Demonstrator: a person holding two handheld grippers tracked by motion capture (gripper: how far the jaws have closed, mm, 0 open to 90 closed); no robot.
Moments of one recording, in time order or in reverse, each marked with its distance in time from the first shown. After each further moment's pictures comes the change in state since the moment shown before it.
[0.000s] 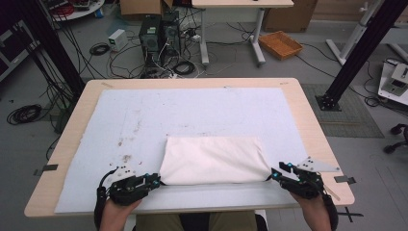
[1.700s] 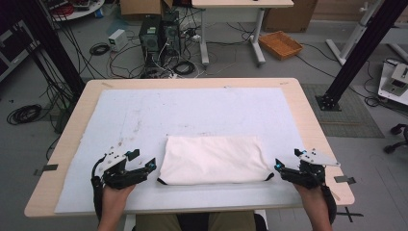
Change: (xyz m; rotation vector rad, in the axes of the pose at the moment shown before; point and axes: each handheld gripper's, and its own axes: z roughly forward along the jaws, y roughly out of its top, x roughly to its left) left arm 0.024 0.019 0.006 -0.151 0.155 0.009; right arm -0.021 0.004 0.016 -0.041 -0.193 -0.068
